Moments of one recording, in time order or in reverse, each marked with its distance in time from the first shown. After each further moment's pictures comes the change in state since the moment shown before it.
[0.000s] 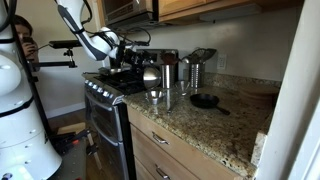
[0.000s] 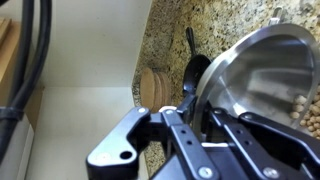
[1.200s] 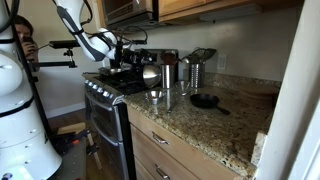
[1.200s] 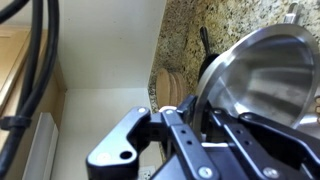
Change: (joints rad) arm 0.021 0.010 0.013 0.000 -0.039 -0.075 0.073
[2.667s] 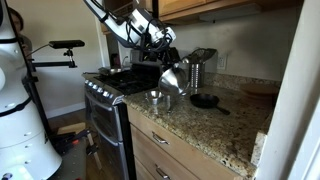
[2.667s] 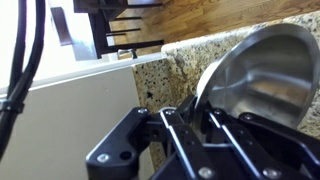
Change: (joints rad) arm -0.237 0.002 -0.270 0.177 0.431 0.091 -0.006
